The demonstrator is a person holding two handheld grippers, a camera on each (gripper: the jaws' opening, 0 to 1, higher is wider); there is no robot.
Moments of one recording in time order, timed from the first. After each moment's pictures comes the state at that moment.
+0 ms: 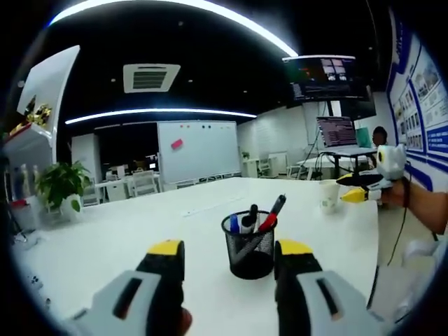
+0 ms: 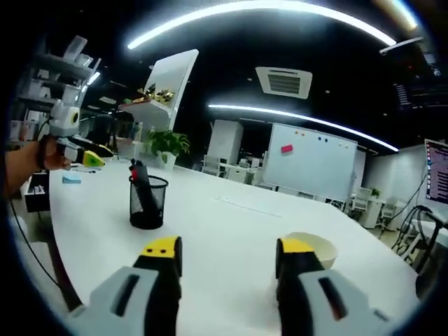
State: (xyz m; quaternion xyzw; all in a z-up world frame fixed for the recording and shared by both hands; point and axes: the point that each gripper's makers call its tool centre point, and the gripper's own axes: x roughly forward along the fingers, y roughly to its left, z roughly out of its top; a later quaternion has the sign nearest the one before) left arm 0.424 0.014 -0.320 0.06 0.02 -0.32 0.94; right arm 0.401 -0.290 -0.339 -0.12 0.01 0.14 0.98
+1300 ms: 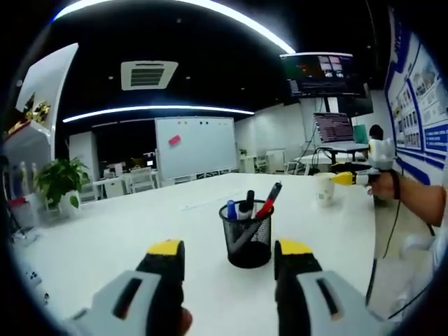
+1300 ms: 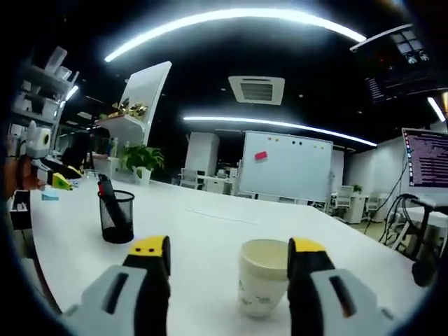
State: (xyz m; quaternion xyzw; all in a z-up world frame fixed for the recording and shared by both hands) left arm 0.415 0.018 -0.334 0.07 0.03 -0.33 0.94; right arm 0.420 -0.340 -0.329 -0.07 -0.03 0.07 0.99
